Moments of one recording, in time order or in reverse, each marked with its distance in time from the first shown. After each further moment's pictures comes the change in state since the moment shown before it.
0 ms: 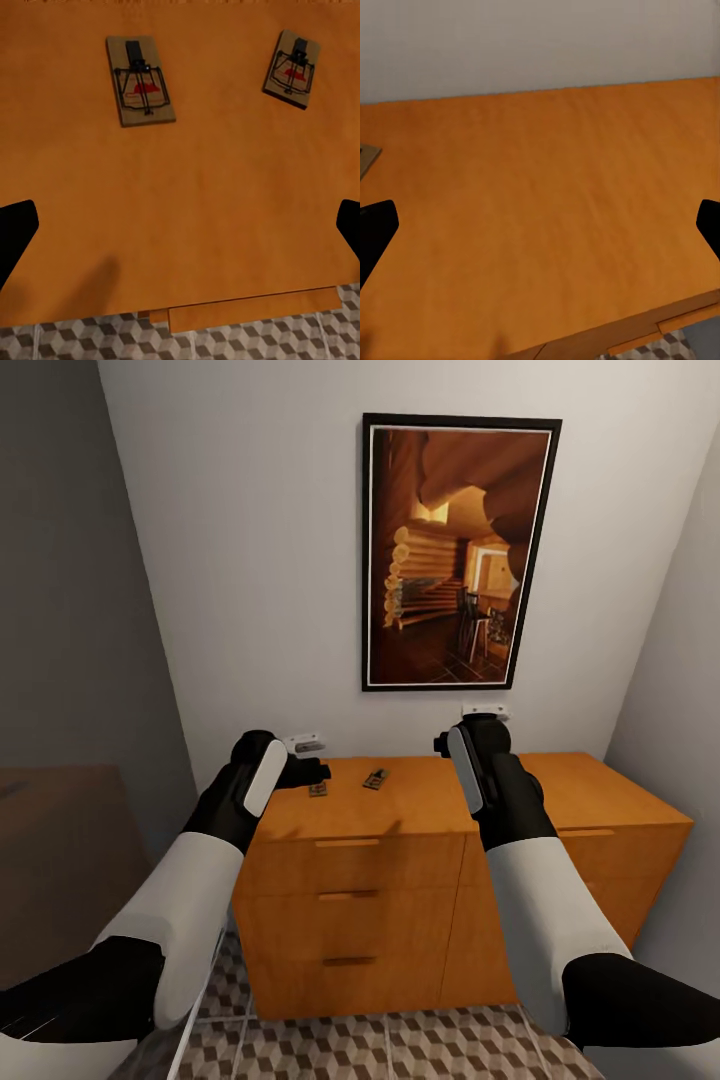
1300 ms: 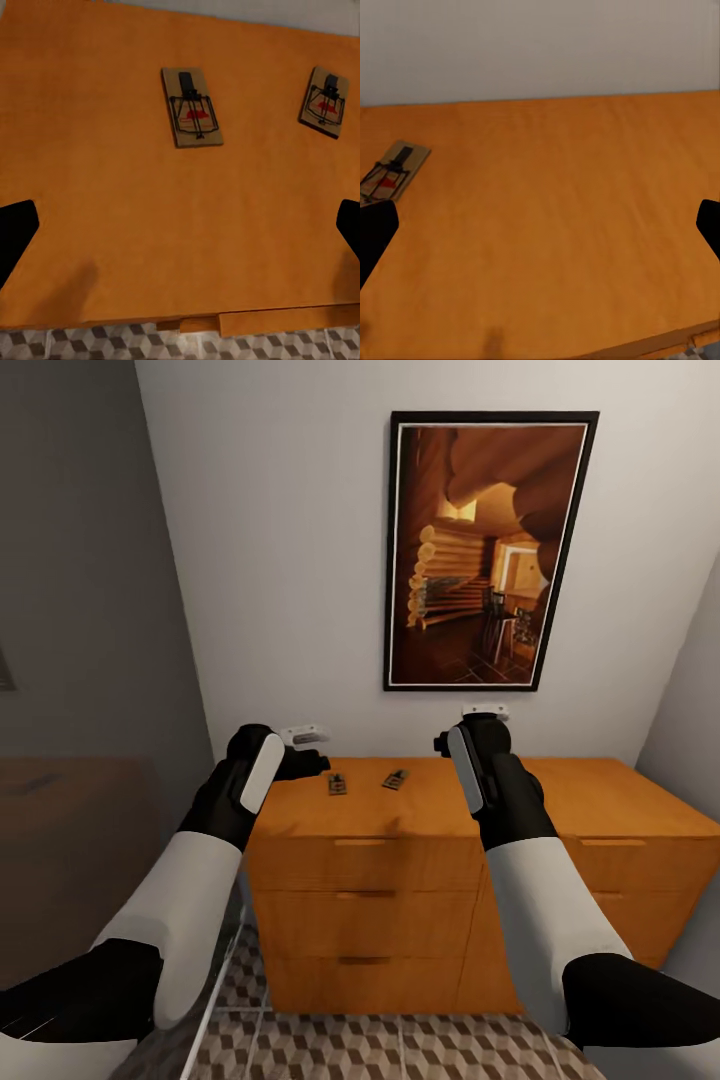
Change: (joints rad) left arm 0.000 0.001 0.002 -0.052 -0.001 0.002 0.001; right arm 0.000 0.000 0.000 -0.003 -0.001 0.000 0.000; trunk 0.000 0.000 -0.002
